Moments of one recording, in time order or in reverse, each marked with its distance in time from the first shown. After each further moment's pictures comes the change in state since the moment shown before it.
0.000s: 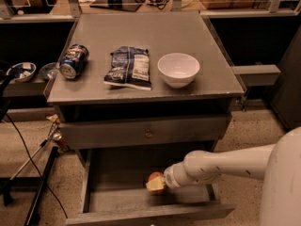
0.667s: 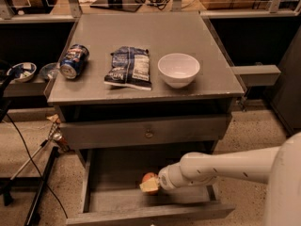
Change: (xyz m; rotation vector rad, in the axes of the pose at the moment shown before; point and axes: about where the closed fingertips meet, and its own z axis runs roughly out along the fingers) arm -0.009 0.025 0.011 -0.059 -0.034 -0.023
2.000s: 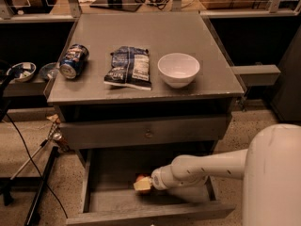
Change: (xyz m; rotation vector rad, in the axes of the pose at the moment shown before) arm -0.003 -0.012 0.057 -0.023 -0.020 0.054
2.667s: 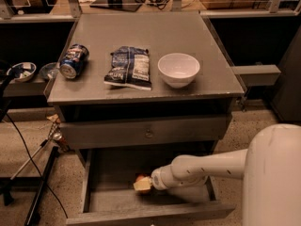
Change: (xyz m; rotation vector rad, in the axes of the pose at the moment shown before) arm 0.000 0.000 0.000 0.000 0.000 0.000
